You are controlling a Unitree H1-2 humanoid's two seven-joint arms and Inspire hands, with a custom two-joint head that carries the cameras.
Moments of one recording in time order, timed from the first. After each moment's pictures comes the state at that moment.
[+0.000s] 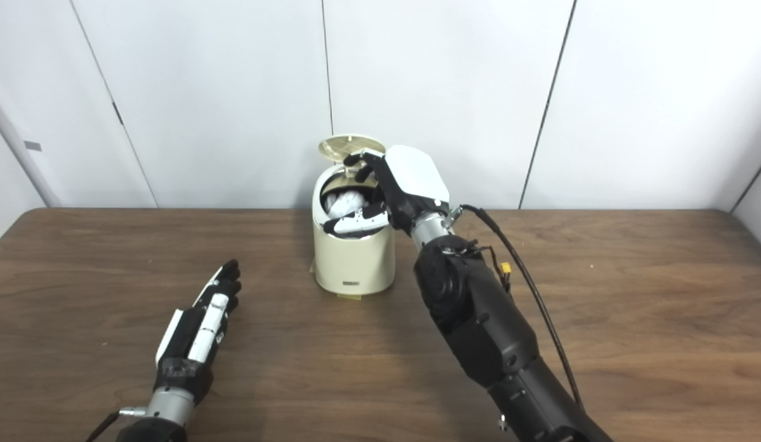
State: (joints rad) left arm -0.04 0.06 0.04 -0.11 -0.07 0.13 -0.04; right arm -0.71 -0.10 0.36 0.22 -0.75 0.27 0.01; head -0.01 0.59
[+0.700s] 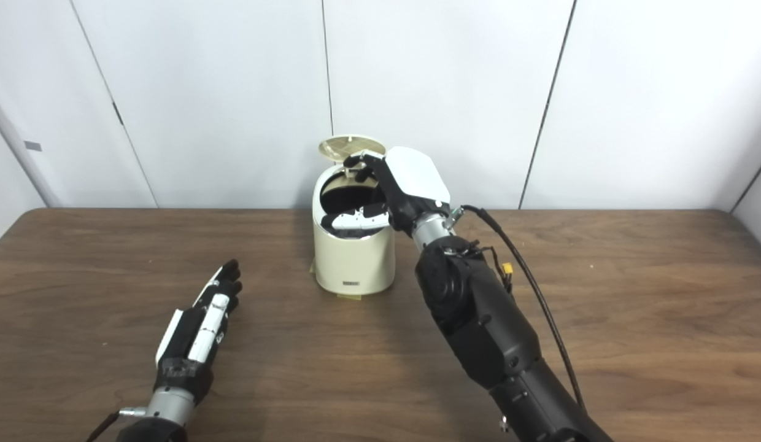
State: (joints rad) left arm -0.04 0.06 0.04 -0.11 -0.07 0.13 -0.04; right arm -0.69 -0.10 0.36 0.22 -0.75 0.26 -0.02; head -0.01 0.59
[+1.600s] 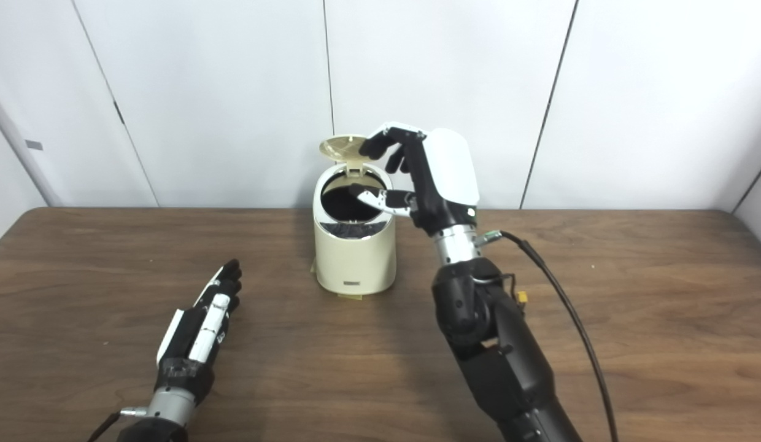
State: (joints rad) left arm -0.04 0.06 0.04 -0.11 -0.07 0.13 -0.04; right arm -0.56 -0.09 0.25 0.04 -0.71 0.03 -0.29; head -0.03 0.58
